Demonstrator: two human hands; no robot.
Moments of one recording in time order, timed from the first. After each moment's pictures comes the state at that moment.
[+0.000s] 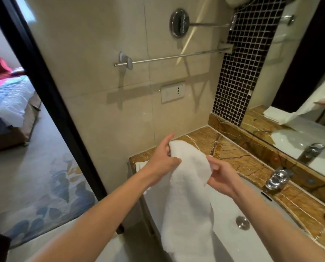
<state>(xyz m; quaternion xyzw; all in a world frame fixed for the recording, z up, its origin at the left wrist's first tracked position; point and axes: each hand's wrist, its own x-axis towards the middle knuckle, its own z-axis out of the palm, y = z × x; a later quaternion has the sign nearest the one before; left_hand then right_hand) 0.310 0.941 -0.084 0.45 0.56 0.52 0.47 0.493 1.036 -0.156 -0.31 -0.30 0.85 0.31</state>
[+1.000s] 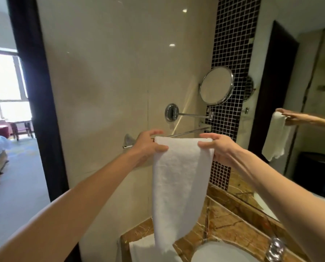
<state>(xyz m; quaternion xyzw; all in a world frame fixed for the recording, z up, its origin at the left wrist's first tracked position) 0.207 1.005 0.139 0.53 0.53 0.57 0.34 0.433 1.077 0.144 -0.43 -0.58 0.55 0.41</state>
